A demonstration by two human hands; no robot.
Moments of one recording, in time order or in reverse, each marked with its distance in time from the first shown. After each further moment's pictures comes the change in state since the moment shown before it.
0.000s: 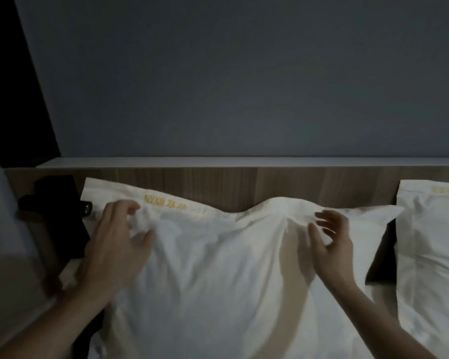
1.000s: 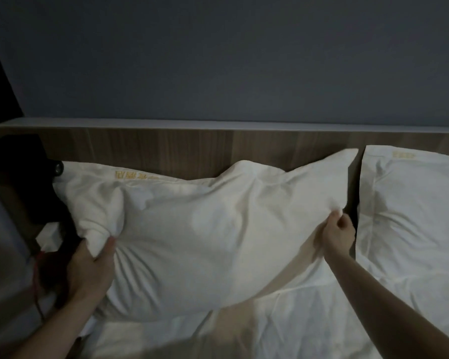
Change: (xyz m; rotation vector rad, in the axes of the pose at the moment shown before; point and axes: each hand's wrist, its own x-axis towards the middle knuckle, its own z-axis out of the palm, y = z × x) left_hand -0.092 -0.087 0.062 -0.366 -0.033 -0.636; right_hand -0.002 0.100 -0.062 0.006 0.309 0.485
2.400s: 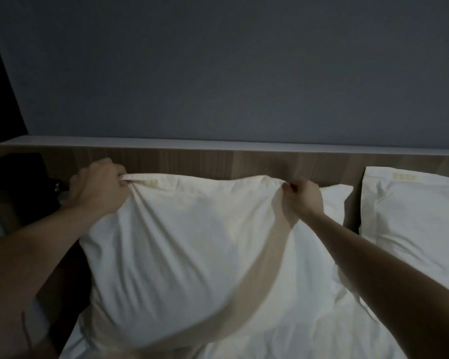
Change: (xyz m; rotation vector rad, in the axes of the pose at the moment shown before) left_hand 0.081 0.179 0.003 0.833 0.030 0.690; right_hand 0.024 -0.124 0.081 -0.596 -0.379 -0.574
